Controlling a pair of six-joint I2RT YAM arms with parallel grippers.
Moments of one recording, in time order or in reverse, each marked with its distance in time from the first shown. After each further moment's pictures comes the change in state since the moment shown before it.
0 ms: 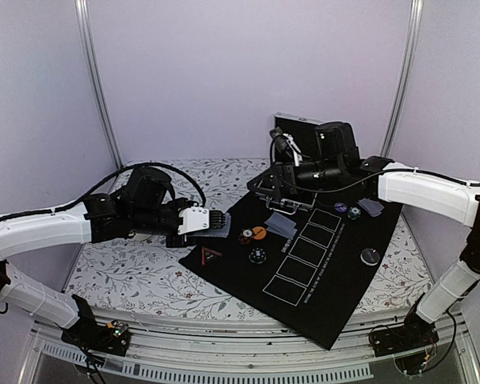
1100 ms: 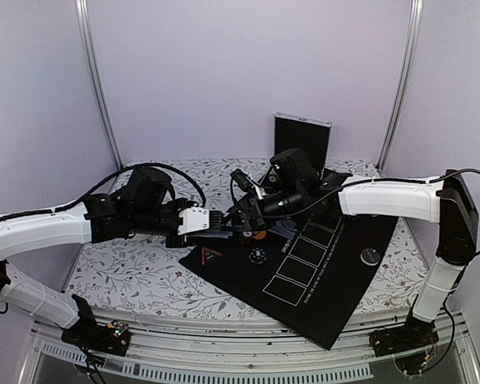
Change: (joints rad) left arm 0.000 0.000 0.000 -0.002 -0.007 0.001; right arm 0.196 0.217 0.057 -0.025 -0.092 0.183
